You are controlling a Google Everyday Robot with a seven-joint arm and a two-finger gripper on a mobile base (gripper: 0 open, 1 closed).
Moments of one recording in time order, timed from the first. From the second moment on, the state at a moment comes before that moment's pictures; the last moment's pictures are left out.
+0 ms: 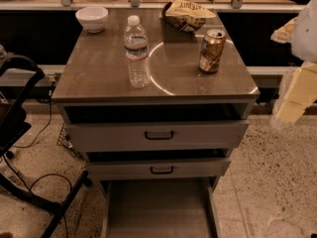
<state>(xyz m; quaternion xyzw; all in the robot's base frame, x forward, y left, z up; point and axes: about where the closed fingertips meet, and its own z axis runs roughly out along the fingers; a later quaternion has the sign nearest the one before) 0.438 -0.214 0.985 -0.60 0.78 -0.04 0.17</state>
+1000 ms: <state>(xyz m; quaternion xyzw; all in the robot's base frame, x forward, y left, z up) 0.434 -0.212 0.960 -0.58 0.76 0.00 0.29</state>
